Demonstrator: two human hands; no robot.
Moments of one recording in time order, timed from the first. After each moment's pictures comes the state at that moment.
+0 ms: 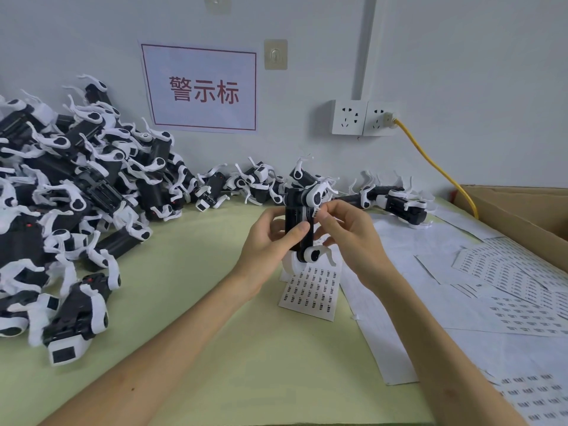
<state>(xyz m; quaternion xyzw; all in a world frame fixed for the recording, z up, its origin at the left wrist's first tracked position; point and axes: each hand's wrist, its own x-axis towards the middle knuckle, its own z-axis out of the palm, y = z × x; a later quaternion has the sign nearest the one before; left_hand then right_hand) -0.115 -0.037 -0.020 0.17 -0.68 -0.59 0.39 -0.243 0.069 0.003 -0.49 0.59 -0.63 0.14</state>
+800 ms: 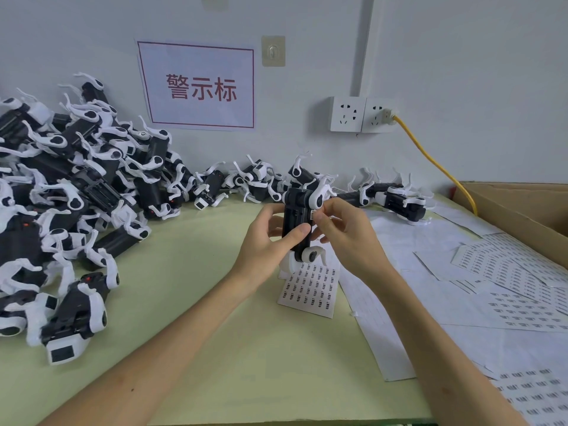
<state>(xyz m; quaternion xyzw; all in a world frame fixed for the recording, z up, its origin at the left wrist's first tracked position) -0.115 -0.040 -0.022 0.18 -0.73 -0.52 0.41 -0.239 0.070 0.004 -0.51 0.66 -0.55 0.05</state>
